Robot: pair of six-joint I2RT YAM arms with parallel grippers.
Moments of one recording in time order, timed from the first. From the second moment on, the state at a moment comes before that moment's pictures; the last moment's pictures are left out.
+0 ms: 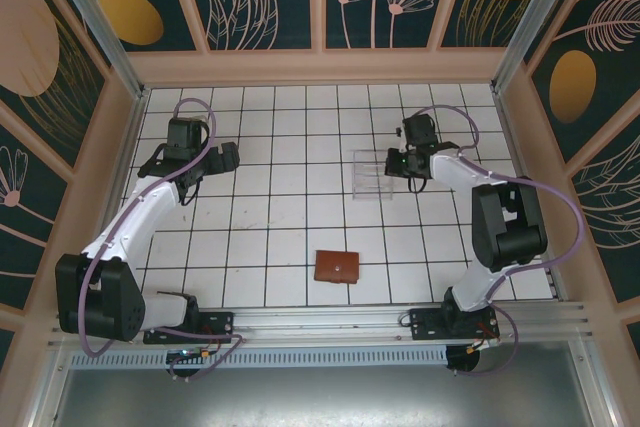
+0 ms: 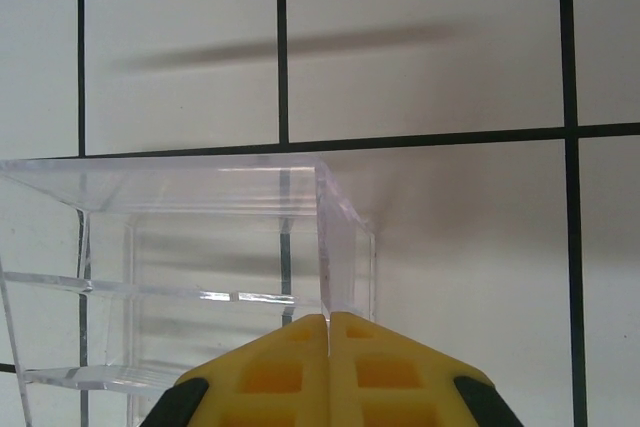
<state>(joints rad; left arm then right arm) -0.15 1.32 0.98 -0.47 -0.07 -0.29 0.27 1.69 1.07 -0.39 -0.12 0.31</state>
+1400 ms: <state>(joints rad) -0.15 1.32 0.98 -0.47 -0.06 -0.27 0.52 2.06 1.54 -0.41 0.03 0.59</state>
